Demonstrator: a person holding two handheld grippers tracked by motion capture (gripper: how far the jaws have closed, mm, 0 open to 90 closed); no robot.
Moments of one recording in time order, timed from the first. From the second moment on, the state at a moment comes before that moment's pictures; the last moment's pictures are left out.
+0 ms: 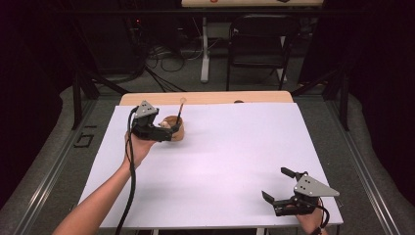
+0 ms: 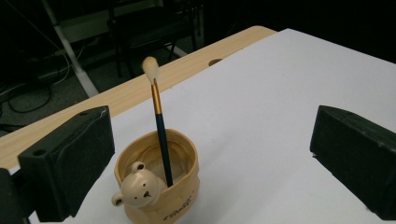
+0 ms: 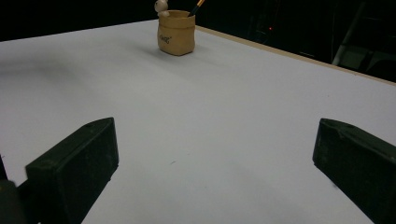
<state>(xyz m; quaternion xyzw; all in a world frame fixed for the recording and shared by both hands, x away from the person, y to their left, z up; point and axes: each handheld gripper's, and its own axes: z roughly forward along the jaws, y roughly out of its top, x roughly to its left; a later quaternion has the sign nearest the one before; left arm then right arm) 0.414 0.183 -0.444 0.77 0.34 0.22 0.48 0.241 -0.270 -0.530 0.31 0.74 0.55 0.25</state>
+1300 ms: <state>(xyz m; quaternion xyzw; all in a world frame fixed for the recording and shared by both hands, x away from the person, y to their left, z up) 0.314 0.229 -0.483 0.76 0.27 0.22 0.55 0.238 -0.268 -0.530 0.30 0.74 0.55 0.25</state>
